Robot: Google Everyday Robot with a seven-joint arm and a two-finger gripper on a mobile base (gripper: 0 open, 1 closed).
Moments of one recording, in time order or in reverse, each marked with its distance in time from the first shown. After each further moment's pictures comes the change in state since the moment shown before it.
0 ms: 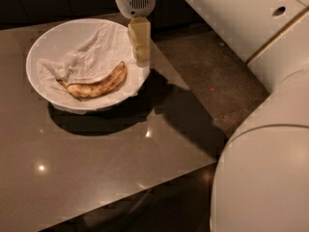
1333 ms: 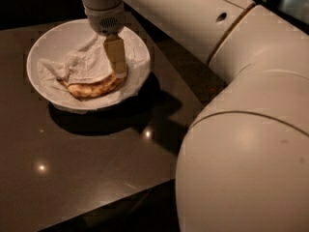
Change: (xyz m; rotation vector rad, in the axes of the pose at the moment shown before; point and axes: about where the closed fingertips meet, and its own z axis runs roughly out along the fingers) arm -0.052 0.000 0.040 -0.043 0.063 -0.053
